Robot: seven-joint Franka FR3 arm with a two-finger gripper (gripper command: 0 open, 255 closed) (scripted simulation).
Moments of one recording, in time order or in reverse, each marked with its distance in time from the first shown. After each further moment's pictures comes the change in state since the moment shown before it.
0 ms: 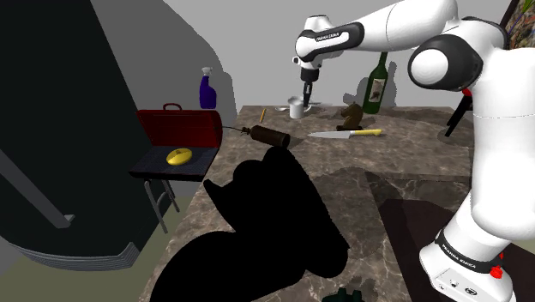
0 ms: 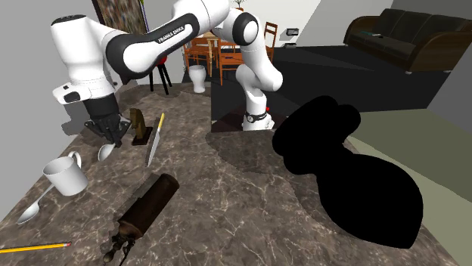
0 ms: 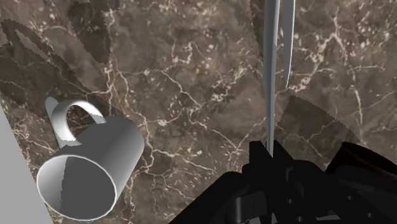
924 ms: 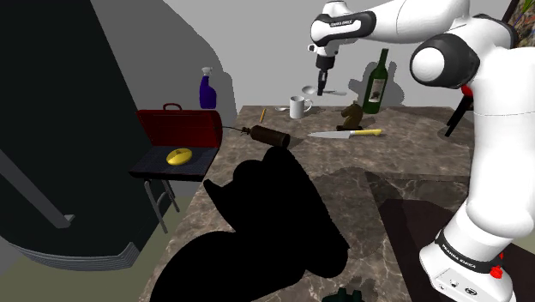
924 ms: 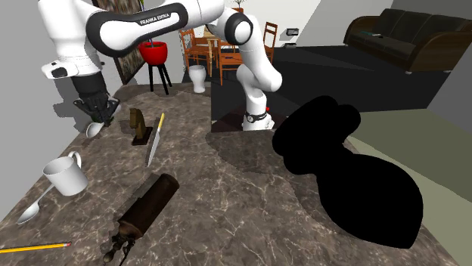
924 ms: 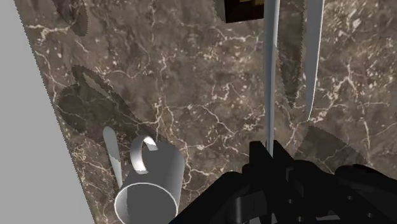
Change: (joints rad) arm -0.098 0.003 -0.034 0.100 0.018 -0.106 -0.117
